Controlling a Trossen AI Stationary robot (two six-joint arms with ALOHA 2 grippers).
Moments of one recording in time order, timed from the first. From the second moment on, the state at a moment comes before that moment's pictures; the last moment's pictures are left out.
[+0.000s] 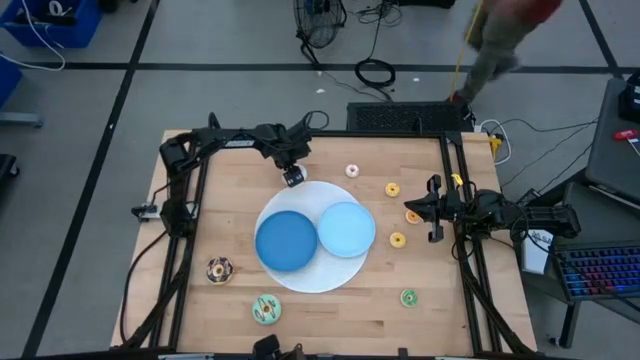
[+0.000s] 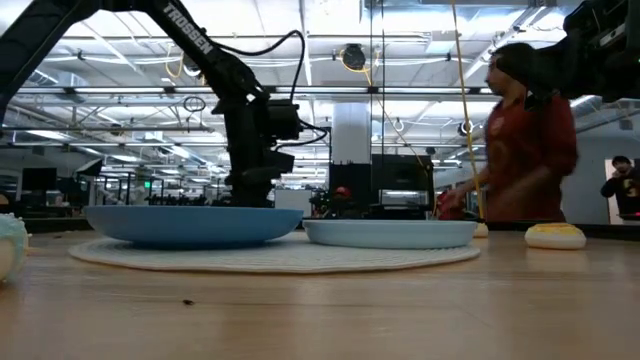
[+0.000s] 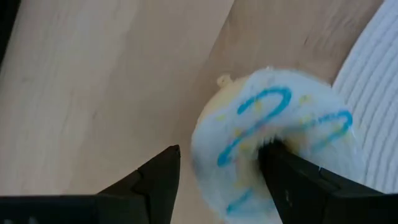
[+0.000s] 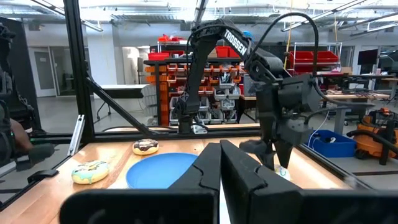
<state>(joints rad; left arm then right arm) 0.57 1.97 1.32 -0.67 -0.01 0.13 0.00 0.02 0.02 0.16 0.08 0.01</state>
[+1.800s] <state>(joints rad) -0.07 1.73 1.26 -0.90 -0.14 -0.13 0.00 0.02 0.02 0.16 0.08 0.01</state>
